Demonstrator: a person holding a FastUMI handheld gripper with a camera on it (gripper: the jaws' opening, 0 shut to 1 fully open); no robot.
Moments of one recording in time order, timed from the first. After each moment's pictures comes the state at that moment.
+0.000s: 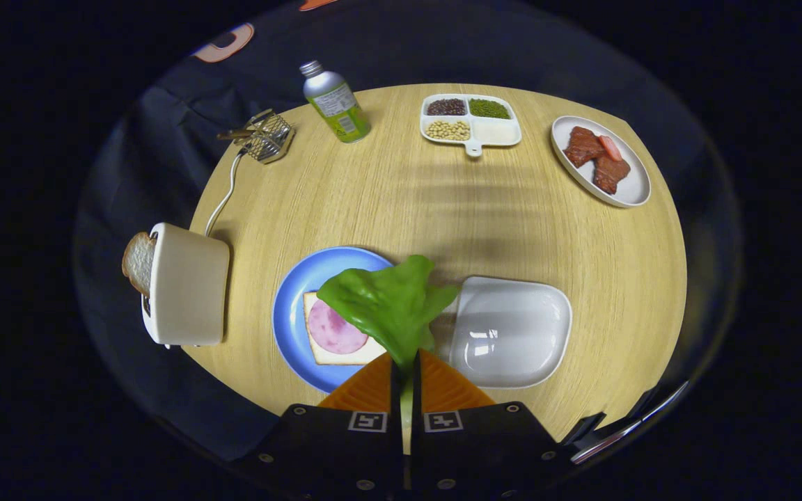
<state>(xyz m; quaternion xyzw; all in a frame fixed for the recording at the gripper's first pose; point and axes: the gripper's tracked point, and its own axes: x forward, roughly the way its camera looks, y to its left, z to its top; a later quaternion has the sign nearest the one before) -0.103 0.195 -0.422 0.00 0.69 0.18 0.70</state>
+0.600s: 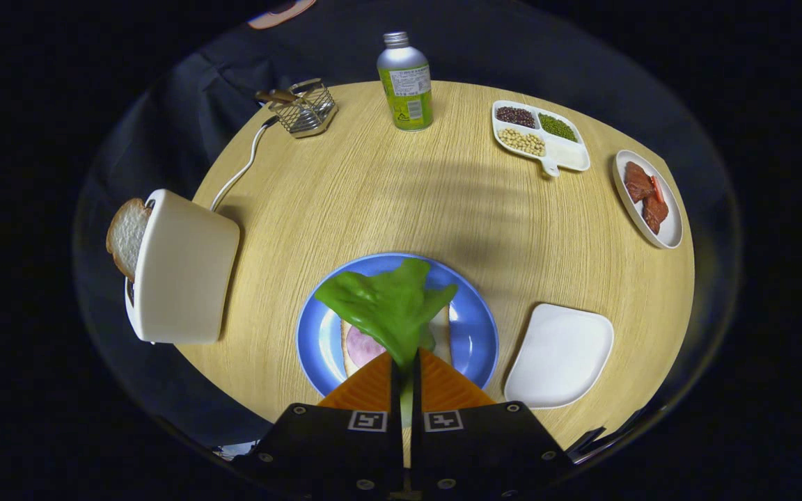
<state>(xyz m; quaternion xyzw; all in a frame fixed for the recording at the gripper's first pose) -0.105 0.261 -0.447 -0.06 0.68 0.21 0.70</state>
